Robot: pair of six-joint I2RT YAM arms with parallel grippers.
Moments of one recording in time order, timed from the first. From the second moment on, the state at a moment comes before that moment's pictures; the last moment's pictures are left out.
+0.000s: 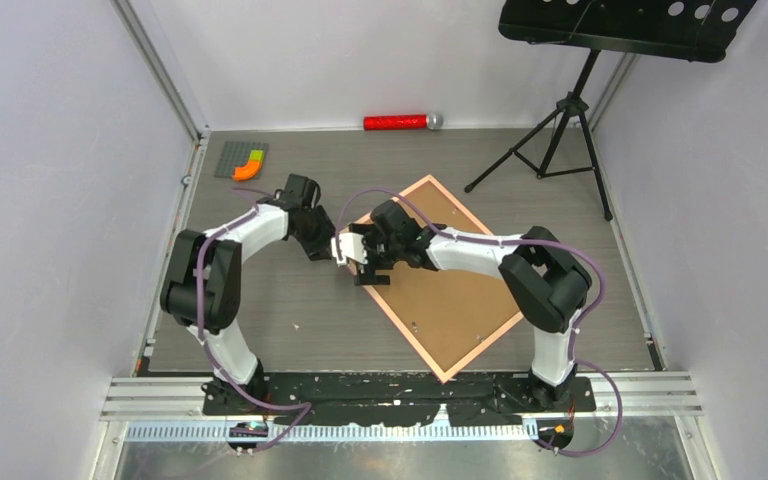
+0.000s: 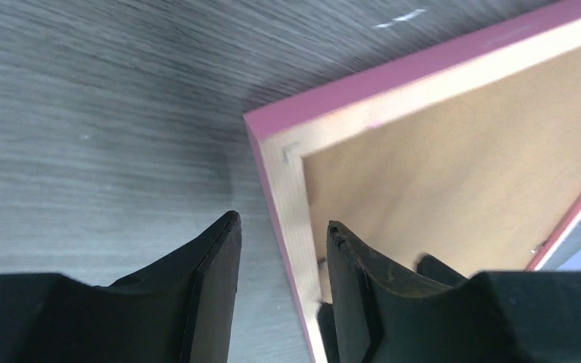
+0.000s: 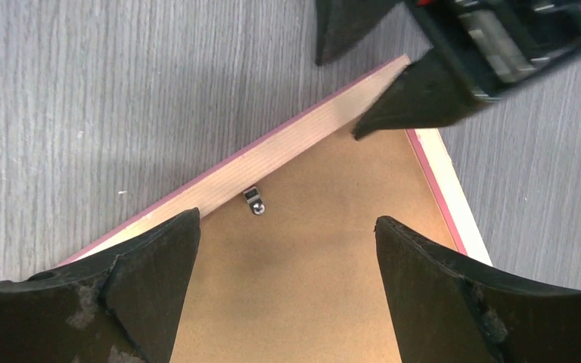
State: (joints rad) left arm -0.29 1.73 1.09 -0.49 0.19 -0.86; right arm 0.82 1.89 1.20 -0.08 -0.34 -0.86
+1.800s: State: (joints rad) left arm -0.28 1.77 1.00 -0.34 0.23 -0.89; right arm 0.86 2.03 1.33 0.01 0.30 -0.16
